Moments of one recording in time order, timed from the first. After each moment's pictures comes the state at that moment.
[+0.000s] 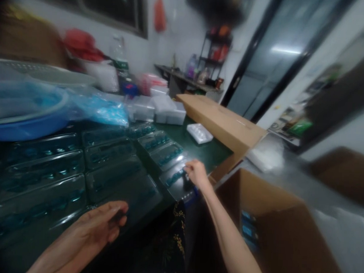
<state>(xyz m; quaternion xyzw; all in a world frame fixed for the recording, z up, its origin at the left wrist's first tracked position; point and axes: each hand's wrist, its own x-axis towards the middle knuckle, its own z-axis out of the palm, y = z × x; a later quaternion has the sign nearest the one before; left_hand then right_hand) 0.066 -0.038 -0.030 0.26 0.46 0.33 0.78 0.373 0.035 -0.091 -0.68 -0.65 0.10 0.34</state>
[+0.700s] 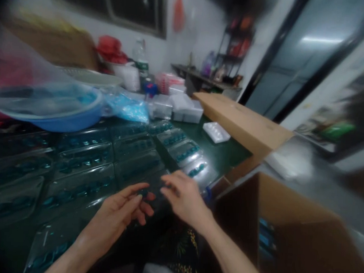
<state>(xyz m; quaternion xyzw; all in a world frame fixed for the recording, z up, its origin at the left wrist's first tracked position) 0.065 -0.049 -0.027 0.43 0.41 0.38 0.71 0.258 -0.042 -0.019 -0.51 -0.73 0.23 0.39</state>
